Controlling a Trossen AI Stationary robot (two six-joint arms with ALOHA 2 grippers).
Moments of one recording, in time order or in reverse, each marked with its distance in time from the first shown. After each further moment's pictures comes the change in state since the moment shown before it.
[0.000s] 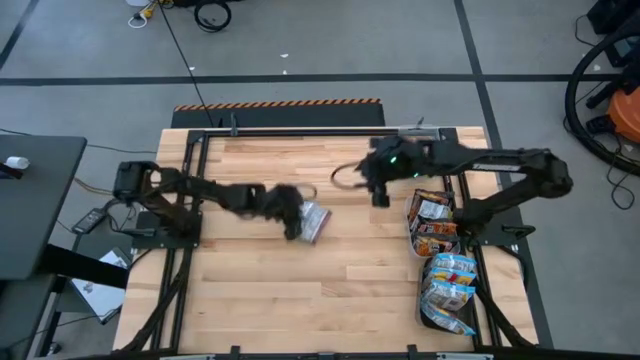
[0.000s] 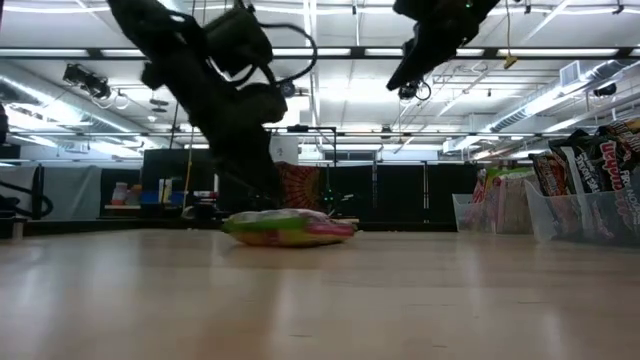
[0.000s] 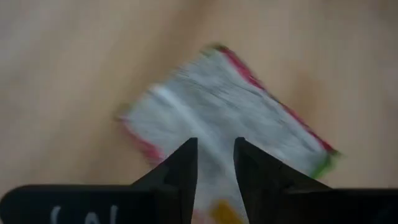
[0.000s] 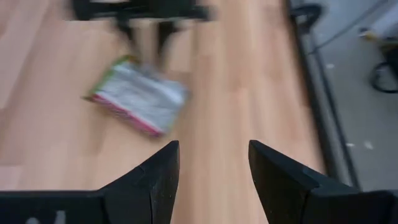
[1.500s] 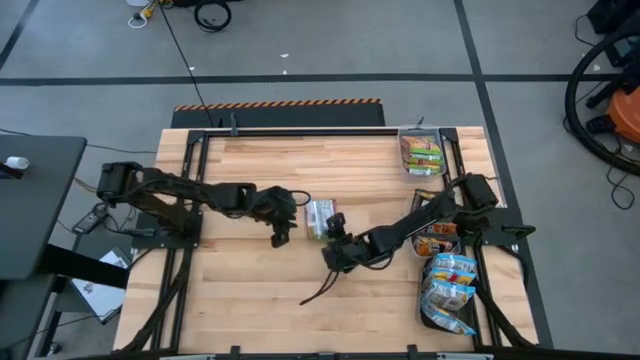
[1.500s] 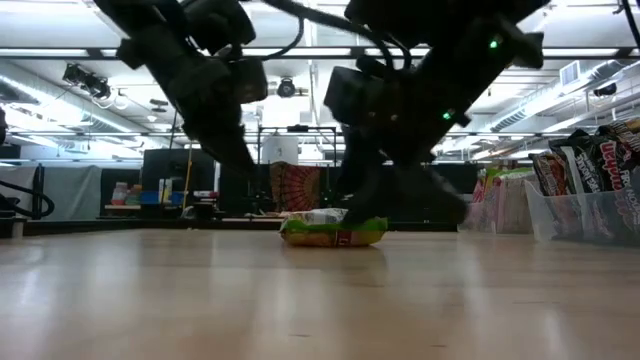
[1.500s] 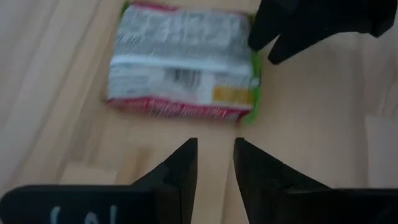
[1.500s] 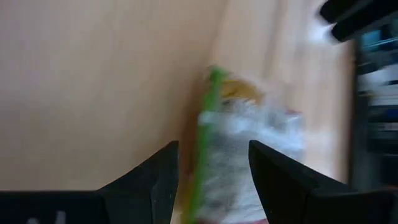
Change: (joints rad) left arm -0.037 -0.134 -0.021 -0.128 0.089 0.132; right arm 0.487 0.680 -0.001 0.423 0.589 -0.084
